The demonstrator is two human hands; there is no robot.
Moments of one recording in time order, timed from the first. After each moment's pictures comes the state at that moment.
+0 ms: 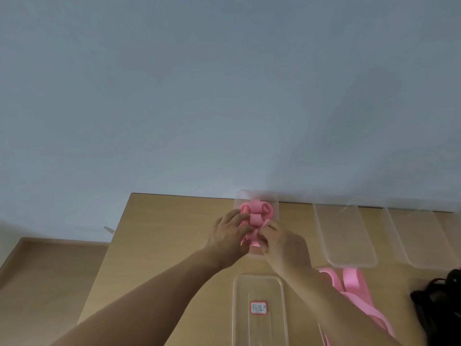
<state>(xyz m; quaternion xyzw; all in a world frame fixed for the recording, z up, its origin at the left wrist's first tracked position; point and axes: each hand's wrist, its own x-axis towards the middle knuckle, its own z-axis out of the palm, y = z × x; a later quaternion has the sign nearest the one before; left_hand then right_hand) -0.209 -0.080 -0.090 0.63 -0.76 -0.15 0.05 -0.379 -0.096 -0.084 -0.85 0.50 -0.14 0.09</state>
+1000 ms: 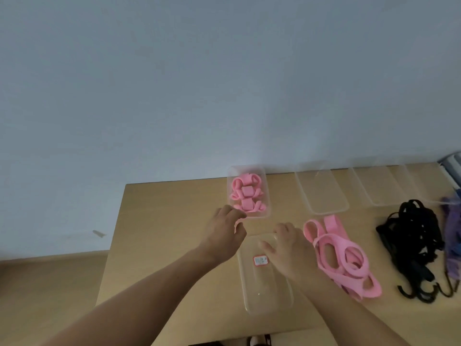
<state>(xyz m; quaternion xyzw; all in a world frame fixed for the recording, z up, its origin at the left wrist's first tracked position) -0.203 -0.001 -0.061 0.62 -0.71 -0.26 0.21 -0.392 0.009 -0.080 -0.72 0.67 0.01 0.14</state>
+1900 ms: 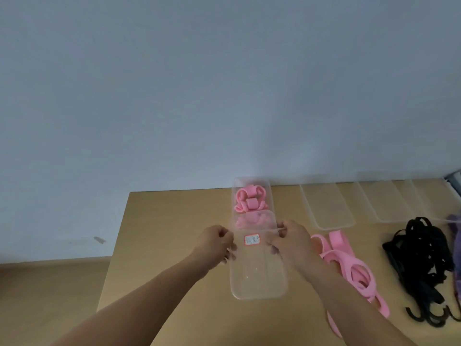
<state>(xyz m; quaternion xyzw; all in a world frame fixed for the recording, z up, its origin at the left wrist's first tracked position) -0.181 -0.010 -0.060 0.67 -0.38 -0.57 0.27 -0.380 -0.031 -0.044 -0.51 0.67 -0.24 0.48</state>
